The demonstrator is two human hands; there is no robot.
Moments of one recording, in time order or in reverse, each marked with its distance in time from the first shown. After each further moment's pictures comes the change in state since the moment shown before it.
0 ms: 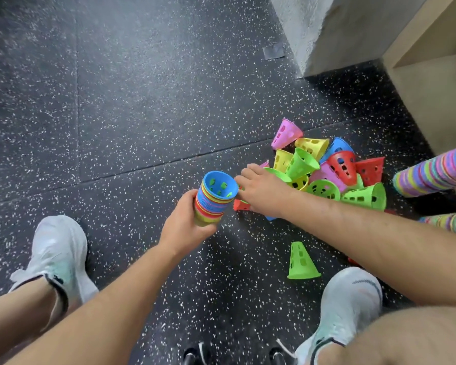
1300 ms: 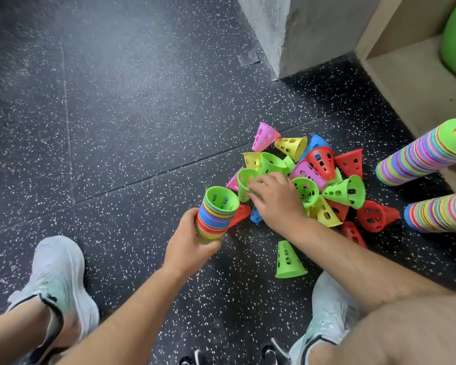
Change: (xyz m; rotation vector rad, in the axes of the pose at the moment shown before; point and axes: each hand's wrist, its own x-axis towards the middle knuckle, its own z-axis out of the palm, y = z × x) left_hand -0.024 0.025 0.036 0.074 0.001 -0.056; right_hand -0.074 -0.012 0.019 0.731 0.510 0.712
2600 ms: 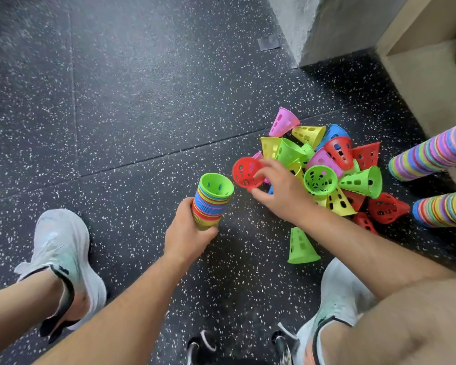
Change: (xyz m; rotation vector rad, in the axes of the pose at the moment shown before) left_hand -0.008 -0.045 -0.008 0.000 0.112 -0.087; right_hand 0.001 -0.028 0.013 0.231 -0.142 -0.005
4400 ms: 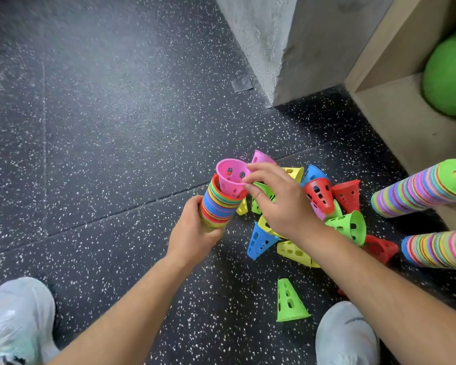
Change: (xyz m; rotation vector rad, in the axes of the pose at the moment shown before) left_hand 0.087 0.101 0.011 -0.075 -0.087 0.204; right_hand 0.048 -0.001 -0.075 0.203 0.272 -0.058
